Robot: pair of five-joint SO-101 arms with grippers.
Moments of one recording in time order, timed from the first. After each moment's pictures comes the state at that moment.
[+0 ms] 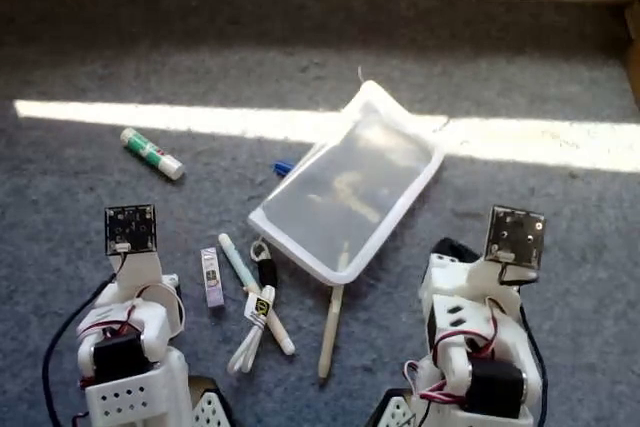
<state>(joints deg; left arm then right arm) -20.4 -104.0 94.3 75.0 -1.5 4.9 -104.8 76.4 71.3 -1.1</state>
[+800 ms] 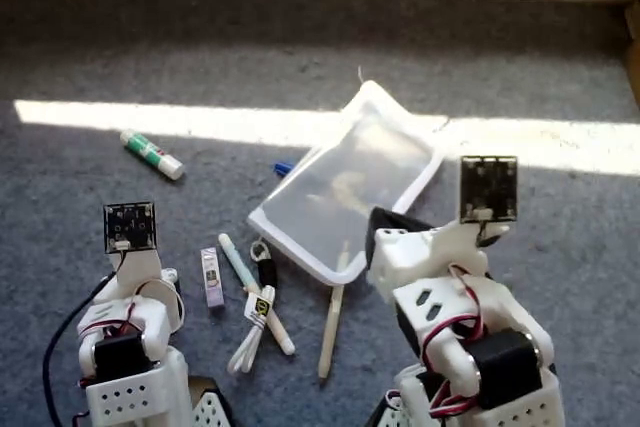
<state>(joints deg) -20.4 -103.7 95.8 70.5 -1.5 -23.3 -75.5 46.5 72.8 -15.7</state>
